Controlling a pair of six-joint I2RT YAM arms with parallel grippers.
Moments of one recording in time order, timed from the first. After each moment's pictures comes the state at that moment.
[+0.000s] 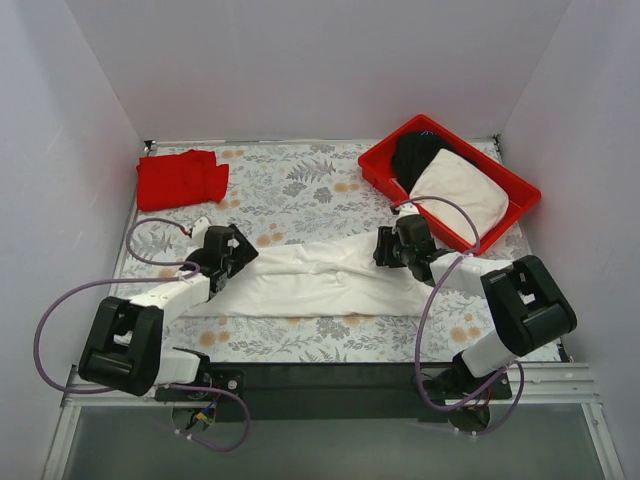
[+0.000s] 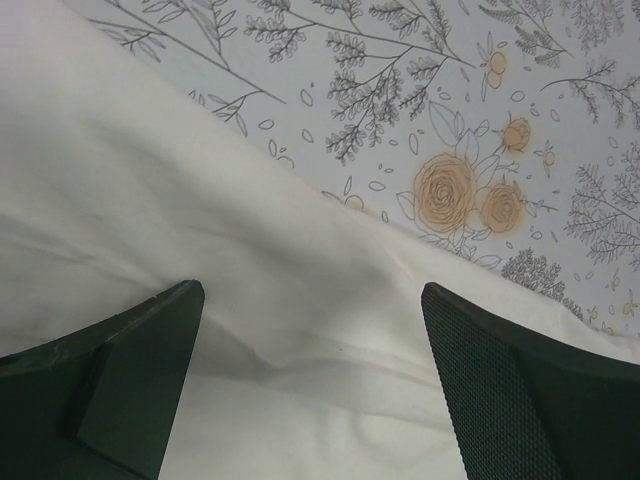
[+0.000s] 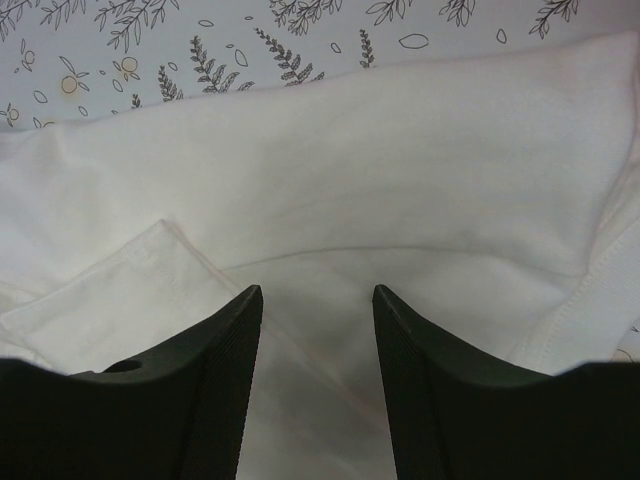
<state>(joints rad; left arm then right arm) -0.27 1.31 0.50 0.02 -0.26 -0.83 0.46 1.54 0.63 0.17 0.02 0.35</state>
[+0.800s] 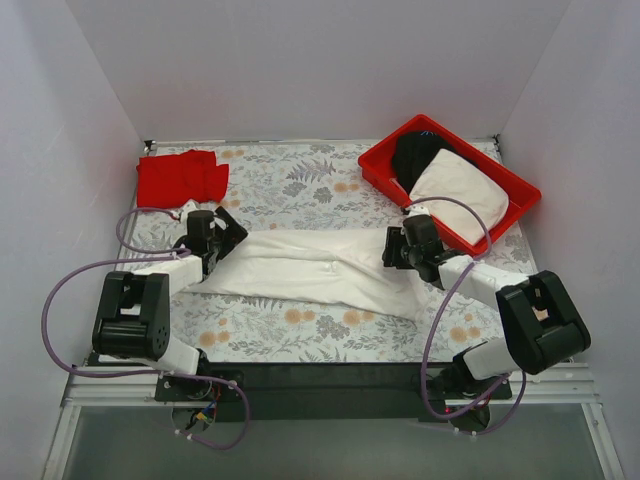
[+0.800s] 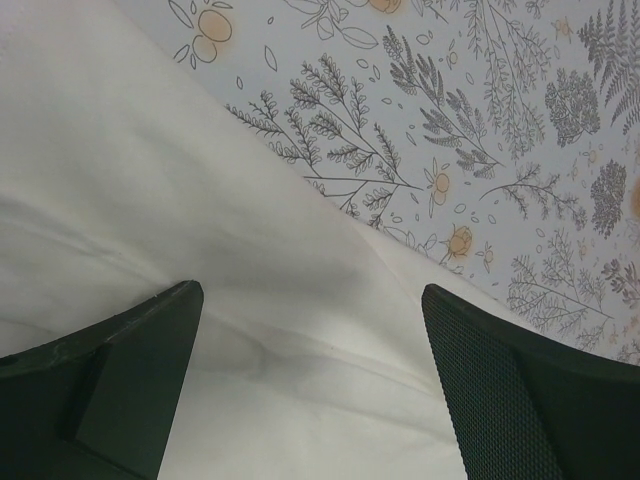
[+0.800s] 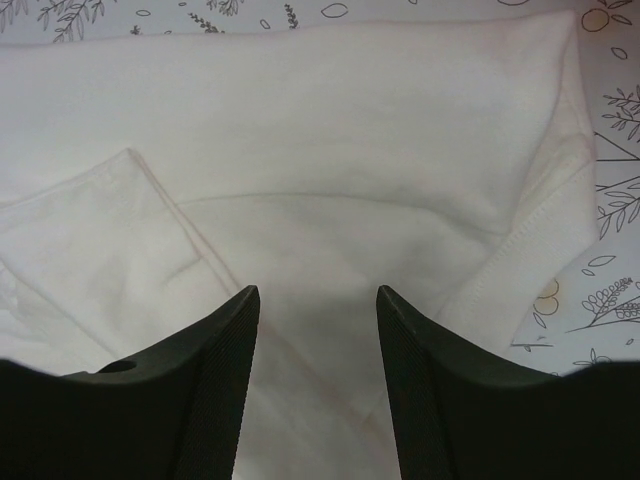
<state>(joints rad) -0.08 1.52 0.62 0.23 -0.07 -0.77 0.45 1.45 0.62 0.06 0.09 0.39</state>
